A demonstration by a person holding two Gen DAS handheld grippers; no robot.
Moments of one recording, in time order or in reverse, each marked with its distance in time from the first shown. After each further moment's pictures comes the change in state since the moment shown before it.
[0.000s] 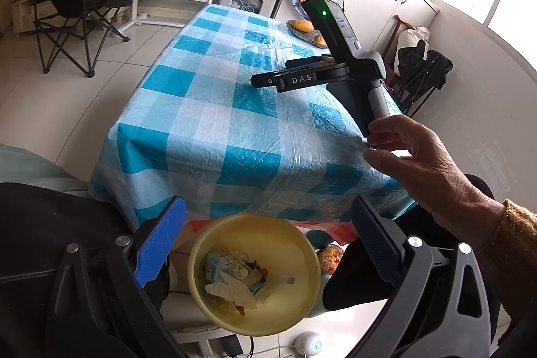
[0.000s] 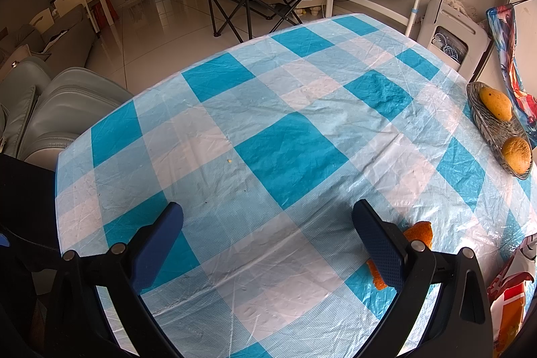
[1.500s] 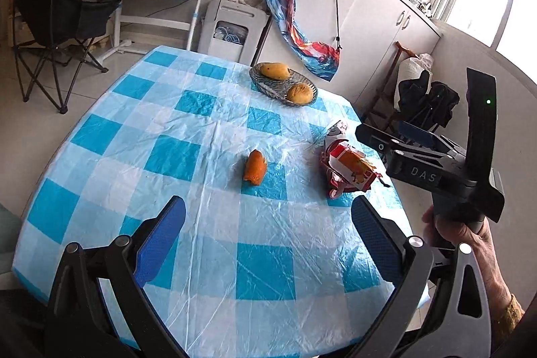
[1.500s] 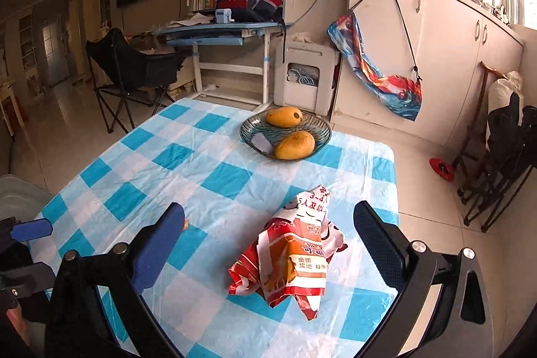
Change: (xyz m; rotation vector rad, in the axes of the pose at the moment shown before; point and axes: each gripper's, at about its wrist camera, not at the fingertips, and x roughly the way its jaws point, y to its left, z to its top) left arm 0.132 -0.093 0.142 -0.004 -0.119 0.003; right arm -0.133 -0.129 -0.054 0.363 -0.266 -0.412
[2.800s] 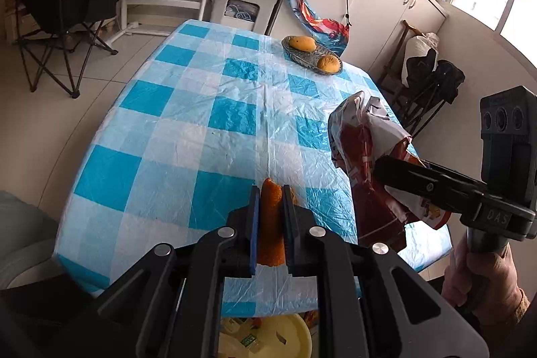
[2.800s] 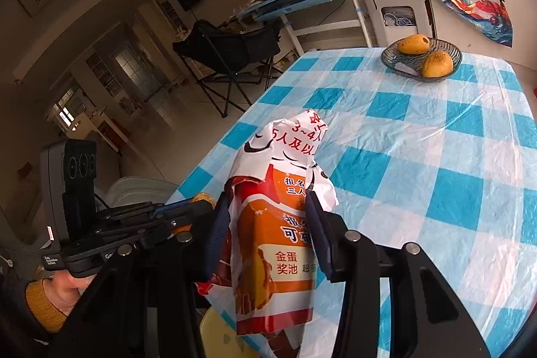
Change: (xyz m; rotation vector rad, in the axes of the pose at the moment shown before) left arm -0.049 0.070 -0.034 0.010 0.107 0.000; right arm -0.050 0.094 -0.064 0.140 0.129 0.593
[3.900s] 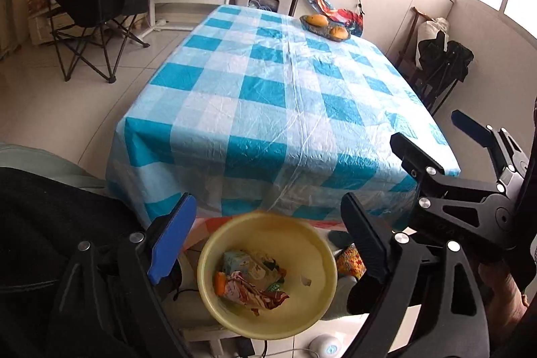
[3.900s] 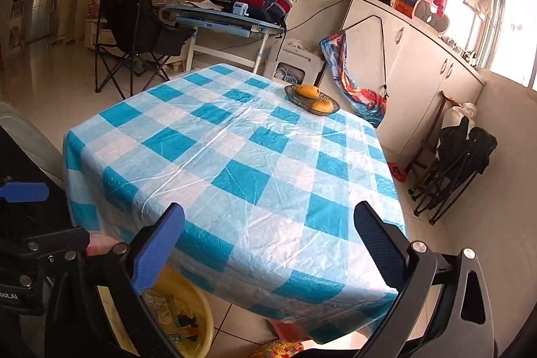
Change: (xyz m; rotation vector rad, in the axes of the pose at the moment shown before) left arm -0.085 0.002 -0.118 0.020 -0.028 0.129; right arm -0.016 0.101 -0.088 -0.260 -0.174 -0.758
